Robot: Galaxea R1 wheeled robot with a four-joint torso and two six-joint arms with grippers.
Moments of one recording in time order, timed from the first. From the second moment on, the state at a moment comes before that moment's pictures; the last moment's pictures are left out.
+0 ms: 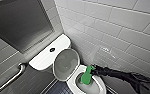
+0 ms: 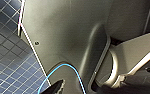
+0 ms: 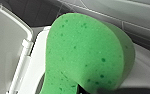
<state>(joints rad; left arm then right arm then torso) 1.39 3.02 -2.64 0.21 -0.01 -0.26 -0.40 2.91 -2.36 -0.28 -0.37 0.69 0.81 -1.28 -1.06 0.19</state>
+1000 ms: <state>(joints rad) 1.39 3.03 -2.64 0.21 -0.01 -0.24 -0.50 2.62 -2.04 -0.29 -0.31 0.75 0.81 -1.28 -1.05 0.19</state>
